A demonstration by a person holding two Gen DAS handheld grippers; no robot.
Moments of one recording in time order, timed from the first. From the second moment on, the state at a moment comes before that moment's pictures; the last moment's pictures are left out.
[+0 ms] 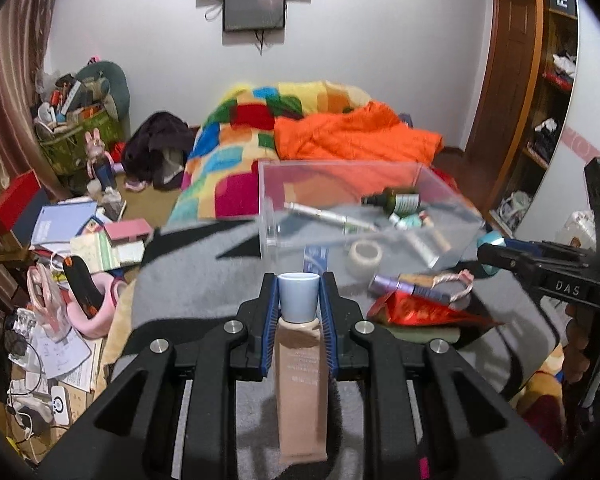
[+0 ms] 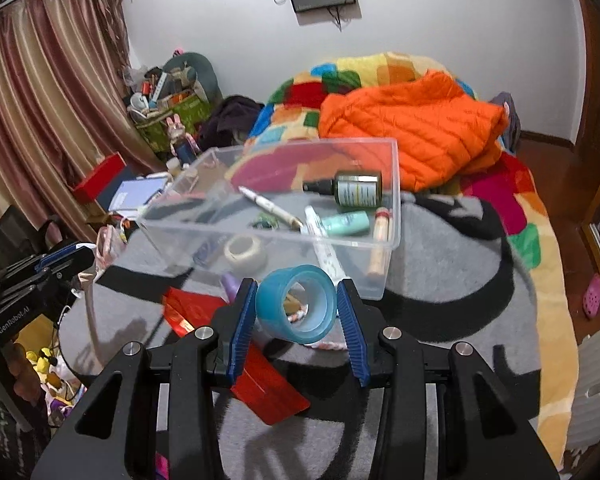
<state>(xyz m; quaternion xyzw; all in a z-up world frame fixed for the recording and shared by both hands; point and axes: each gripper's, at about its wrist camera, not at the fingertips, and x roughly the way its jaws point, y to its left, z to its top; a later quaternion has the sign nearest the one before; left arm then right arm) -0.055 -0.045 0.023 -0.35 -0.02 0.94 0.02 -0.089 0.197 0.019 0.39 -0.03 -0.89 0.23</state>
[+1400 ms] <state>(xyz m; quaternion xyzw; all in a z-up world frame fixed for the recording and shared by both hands) -0.169 -0.041 0.054 -0.33 -0.07 0.94 0.01 -0.170 0.149 0.018 0.40 0.01 -0.89 0.22</state>
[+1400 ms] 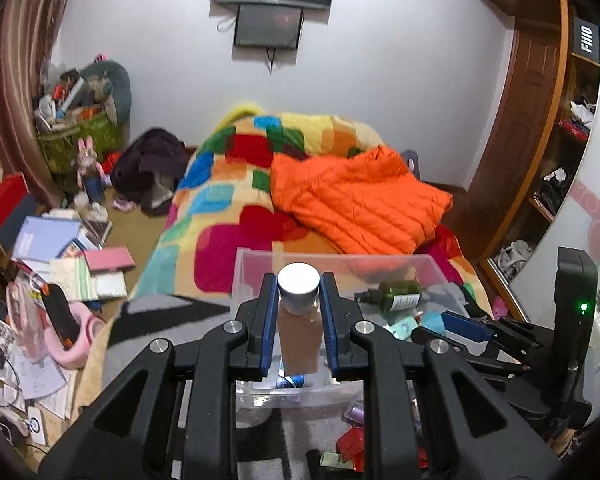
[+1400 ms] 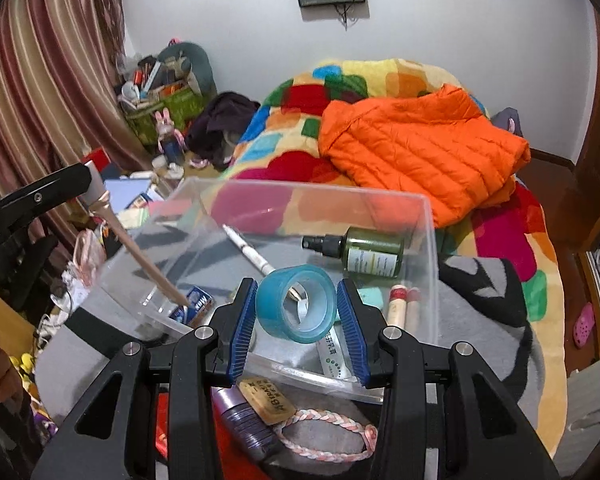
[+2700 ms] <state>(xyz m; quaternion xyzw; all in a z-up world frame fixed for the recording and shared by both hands) -0.077 -0.002 -0.023 -0.42 -0.03 0.90 0.07 -0.097 0.209 -0.022 0.44 0.04 -0.88 0.18</state>
